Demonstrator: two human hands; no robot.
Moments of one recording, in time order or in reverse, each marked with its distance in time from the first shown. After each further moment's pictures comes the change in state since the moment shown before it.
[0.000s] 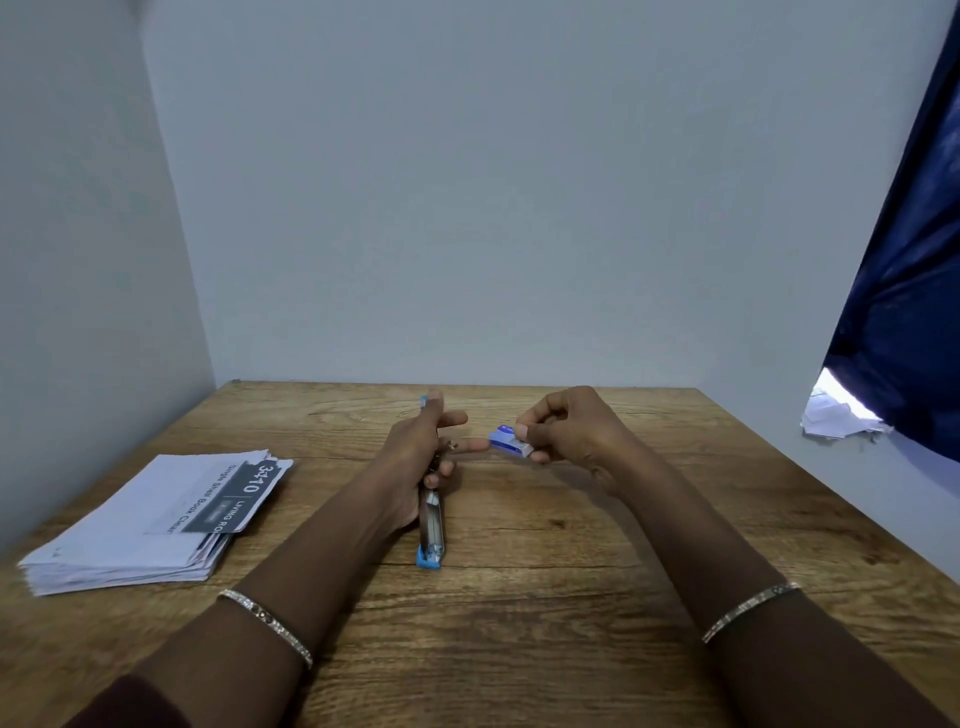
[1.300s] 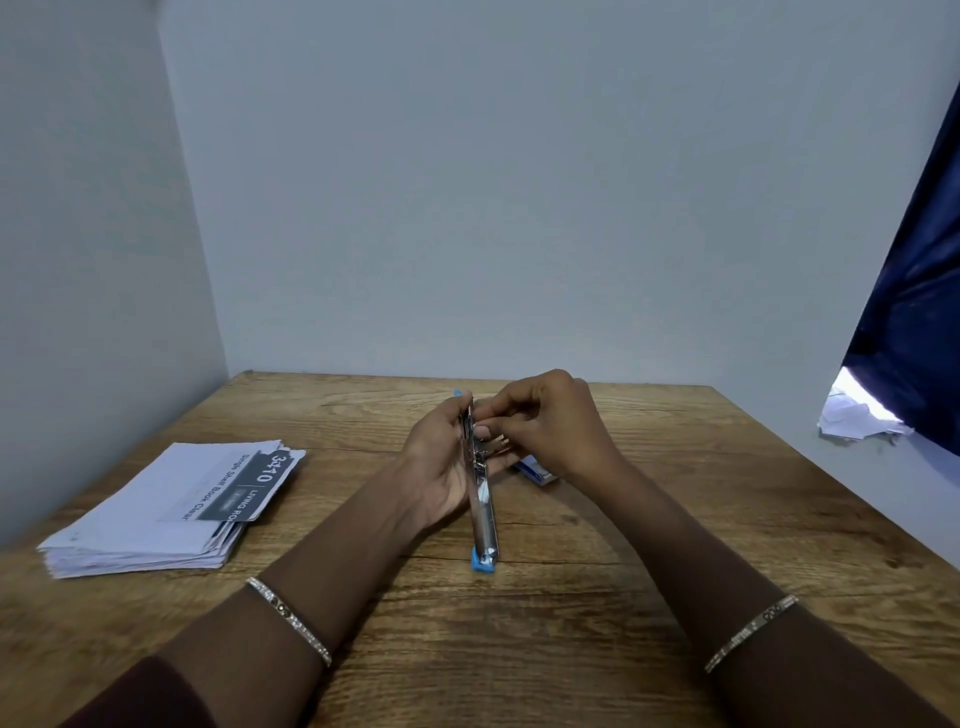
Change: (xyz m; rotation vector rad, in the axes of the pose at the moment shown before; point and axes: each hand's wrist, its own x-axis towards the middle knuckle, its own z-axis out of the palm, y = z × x) left_hand -0.016 -0.001 0.018 -0.384 -0.154 -0.092; right_hand -0.016 -0.017 0.030 -0.234 -0.013 -0.488
